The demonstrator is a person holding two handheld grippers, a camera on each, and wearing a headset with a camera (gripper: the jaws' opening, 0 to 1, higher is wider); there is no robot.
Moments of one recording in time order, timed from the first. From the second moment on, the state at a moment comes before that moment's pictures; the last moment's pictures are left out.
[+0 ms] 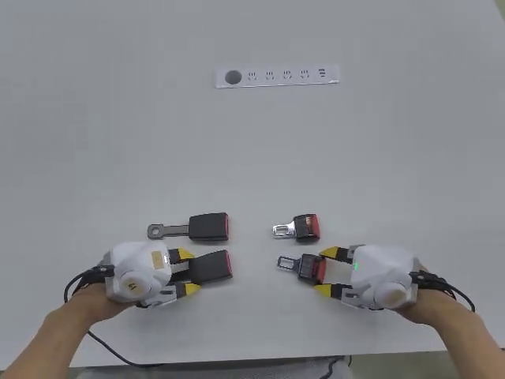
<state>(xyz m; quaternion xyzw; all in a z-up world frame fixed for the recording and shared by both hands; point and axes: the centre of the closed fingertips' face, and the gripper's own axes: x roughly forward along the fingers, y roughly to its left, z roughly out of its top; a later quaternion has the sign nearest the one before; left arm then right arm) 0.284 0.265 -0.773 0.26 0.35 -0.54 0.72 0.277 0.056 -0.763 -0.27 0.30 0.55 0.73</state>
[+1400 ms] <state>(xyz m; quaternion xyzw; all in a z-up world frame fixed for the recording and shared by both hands) 0.282 0.266 -0.774 0.29 0.37 -0.59 0.65 0.282 0.094 -0.762 -0.31 0.28 0.61 0.67</state>
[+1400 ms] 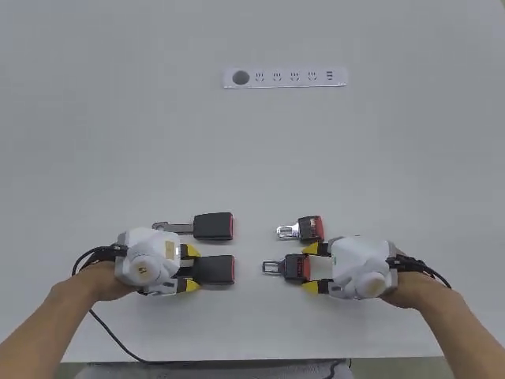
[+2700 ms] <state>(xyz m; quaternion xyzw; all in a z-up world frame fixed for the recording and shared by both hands) 0.284 0.266 -0.776 0.29 0.38 -0.58 0.66 0.284 0.148 -0.760 -0.31 0.26 0.64 0.65</state>
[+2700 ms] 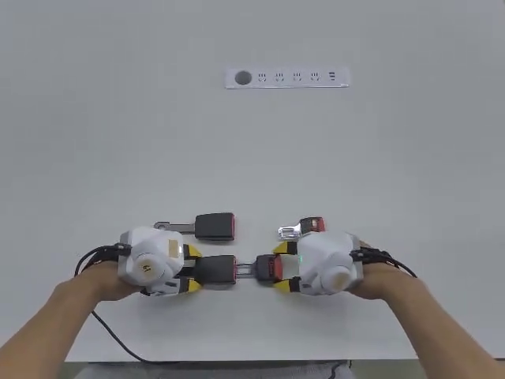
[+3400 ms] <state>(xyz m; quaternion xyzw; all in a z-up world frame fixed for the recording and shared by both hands) 0.283 0.264 -0.775 0.29 0.38 -0.58 0.66 0.284 0.159 -0.763 -0.32 0.25 0.65 0.64</state>
